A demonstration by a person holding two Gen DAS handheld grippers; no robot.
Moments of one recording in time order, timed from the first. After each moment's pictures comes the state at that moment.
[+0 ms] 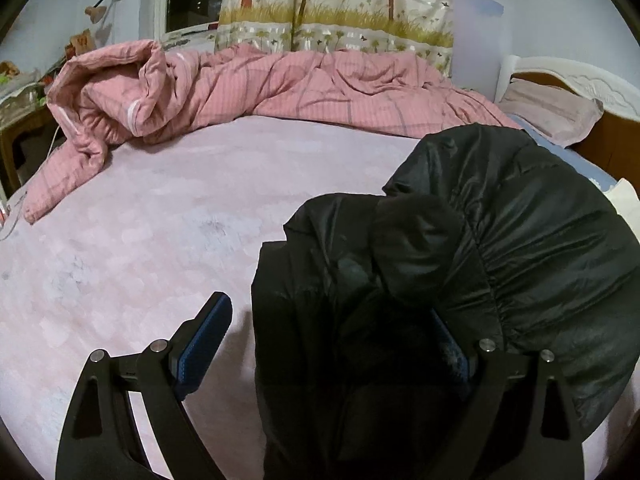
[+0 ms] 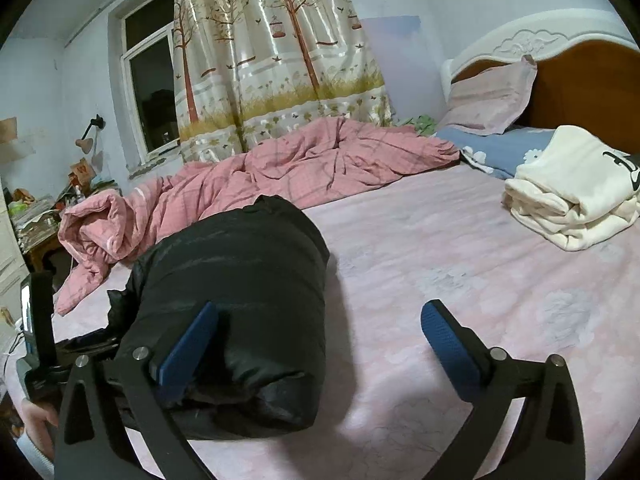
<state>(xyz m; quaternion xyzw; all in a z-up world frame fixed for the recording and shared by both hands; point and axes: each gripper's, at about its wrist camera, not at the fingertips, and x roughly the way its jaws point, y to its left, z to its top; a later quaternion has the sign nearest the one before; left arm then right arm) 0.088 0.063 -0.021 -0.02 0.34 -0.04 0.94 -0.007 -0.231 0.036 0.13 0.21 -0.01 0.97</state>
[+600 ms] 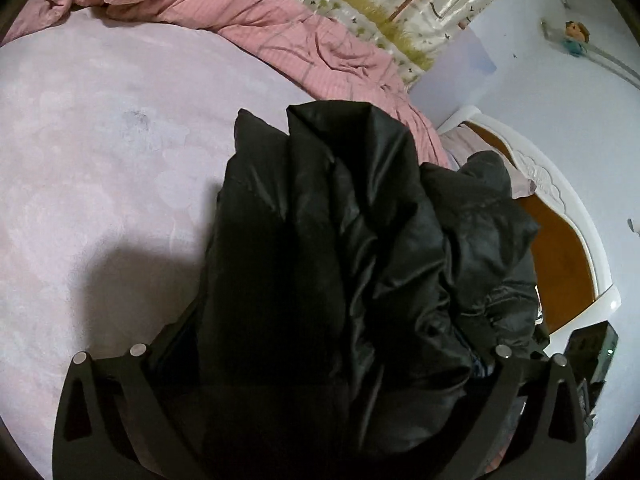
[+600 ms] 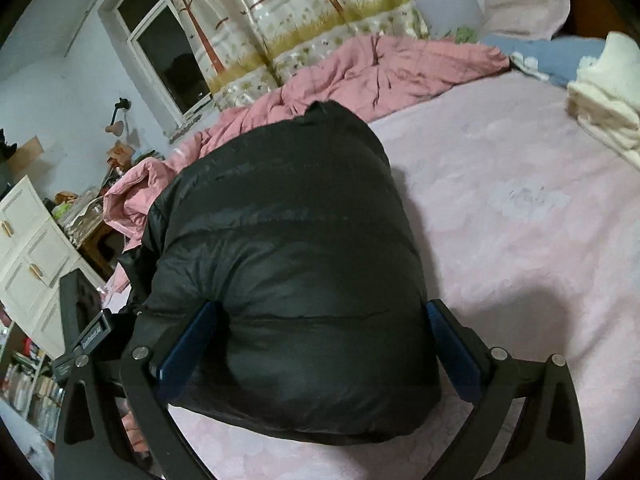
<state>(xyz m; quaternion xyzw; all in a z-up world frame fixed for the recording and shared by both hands) 0.086 0.088 -0.043 -0.26 0.39 -0.20 0.86 0.035 -0.234 -0.001 0.22 0.33 0.11 0.91</state>
